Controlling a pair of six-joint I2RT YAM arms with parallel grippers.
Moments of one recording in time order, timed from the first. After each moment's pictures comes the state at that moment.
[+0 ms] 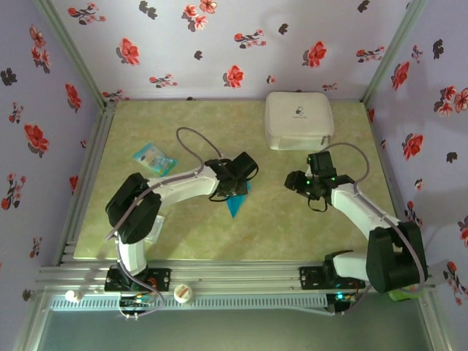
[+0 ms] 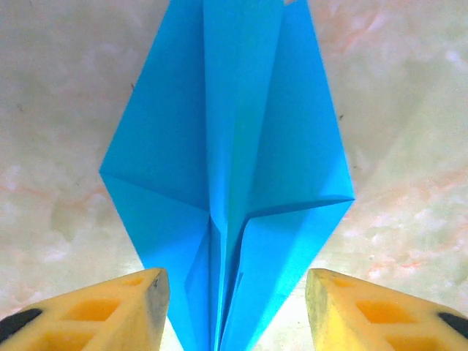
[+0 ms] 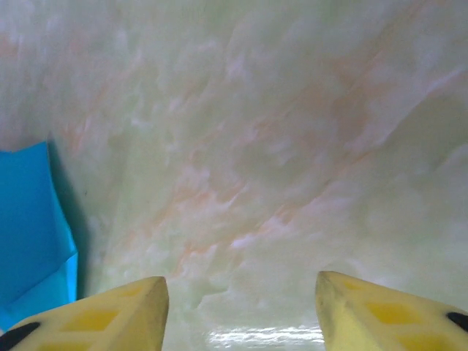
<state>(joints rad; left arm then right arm) -0.94 1.83 1.33 -0.67 -0.27 -0.91 0.24 1.24 0.71 -0.45 -0.15 0.59</state>
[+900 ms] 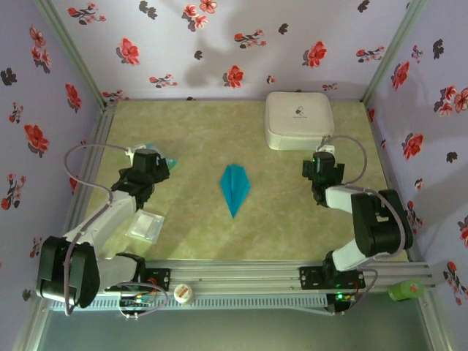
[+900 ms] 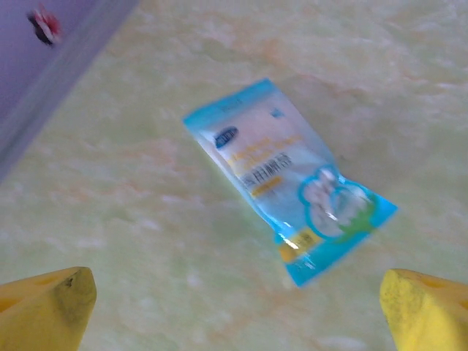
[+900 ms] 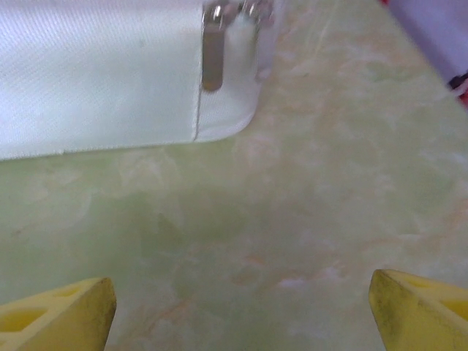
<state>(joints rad) -0.27 1.18 0.65 -0.21 -0.47 -0.34 0.13 1.54 0.55 0.36 0.36 0.07</state>
